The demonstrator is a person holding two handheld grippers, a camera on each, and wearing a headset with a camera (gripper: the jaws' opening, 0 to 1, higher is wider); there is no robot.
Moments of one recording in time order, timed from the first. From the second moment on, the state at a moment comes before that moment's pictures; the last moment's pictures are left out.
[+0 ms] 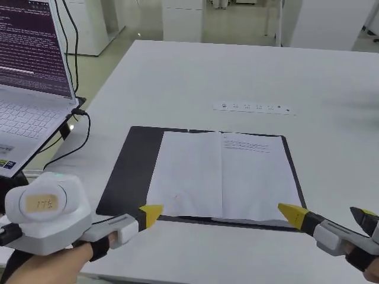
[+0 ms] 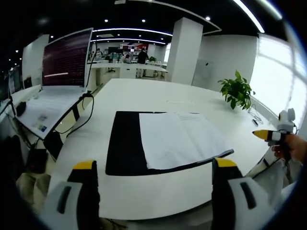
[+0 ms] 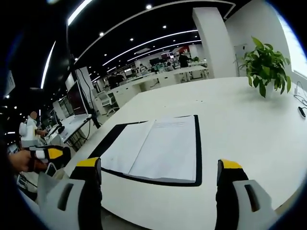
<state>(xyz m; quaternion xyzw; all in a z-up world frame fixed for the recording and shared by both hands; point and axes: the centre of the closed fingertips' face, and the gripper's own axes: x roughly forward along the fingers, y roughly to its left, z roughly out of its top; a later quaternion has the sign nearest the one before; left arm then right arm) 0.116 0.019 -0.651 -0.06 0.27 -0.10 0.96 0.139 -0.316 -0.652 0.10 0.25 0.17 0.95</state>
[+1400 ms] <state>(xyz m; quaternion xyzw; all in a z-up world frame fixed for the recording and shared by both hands) 0.212 -0.199 -0.710 0.01 0.29 -0.30 0.91 0.149 -0.324 -0.654 0.21 0.23 0.13 0.94</state>
